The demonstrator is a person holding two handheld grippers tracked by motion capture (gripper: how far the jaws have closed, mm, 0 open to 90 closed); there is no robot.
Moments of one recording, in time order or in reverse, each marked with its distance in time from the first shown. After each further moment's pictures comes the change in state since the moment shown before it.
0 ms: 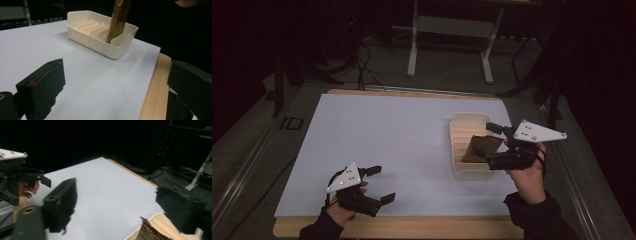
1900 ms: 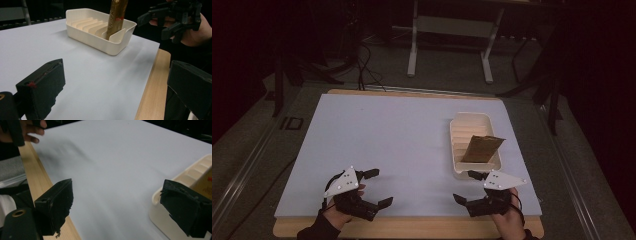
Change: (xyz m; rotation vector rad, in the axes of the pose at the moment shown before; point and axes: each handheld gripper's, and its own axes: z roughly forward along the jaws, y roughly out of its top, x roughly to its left) left arm -0.003 -0.005 -0.007 0.013 -0.001 0.024; right arm 0.059 -0.112 0.020 0.207 0.040 0.030
